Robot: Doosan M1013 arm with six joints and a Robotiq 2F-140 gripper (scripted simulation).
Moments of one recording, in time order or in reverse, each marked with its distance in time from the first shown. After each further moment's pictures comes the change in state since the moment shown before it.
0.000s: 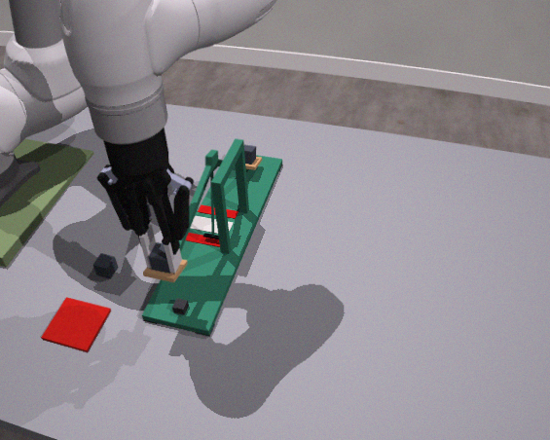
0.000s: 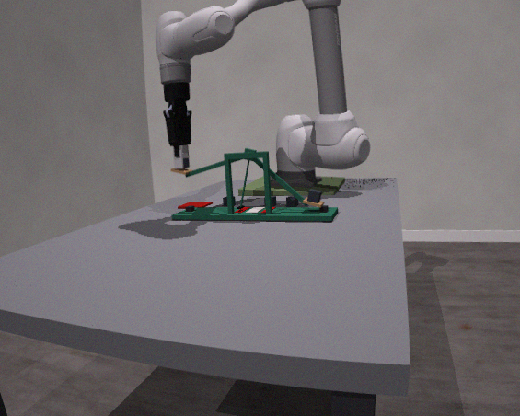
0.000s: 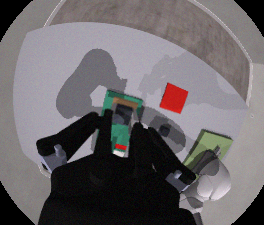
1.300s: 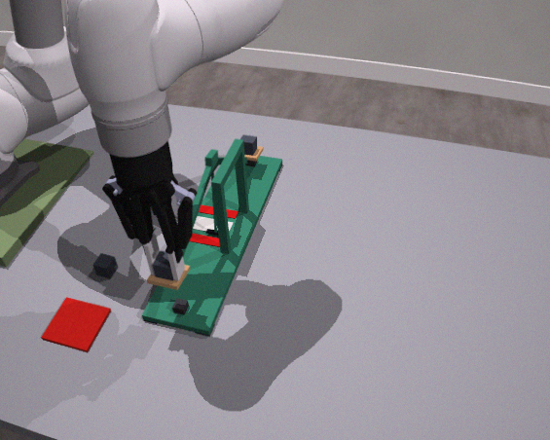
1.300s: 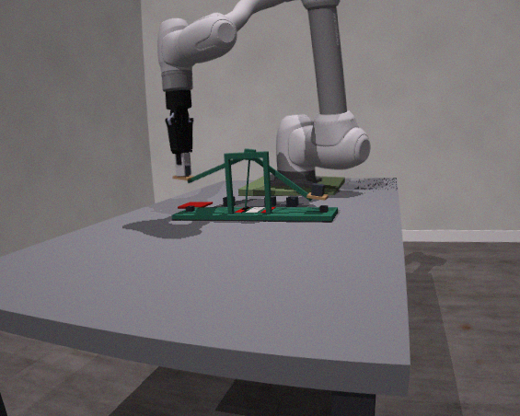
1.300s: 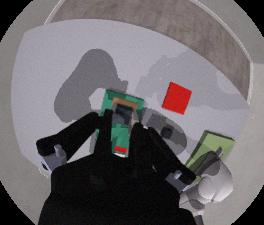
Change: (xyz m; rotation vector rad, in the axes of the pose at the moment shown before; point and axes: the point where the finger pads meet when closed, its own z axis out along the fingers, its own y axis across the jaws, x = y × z) arm -0.004 0.000 0.022 0.000 0.000 0.000
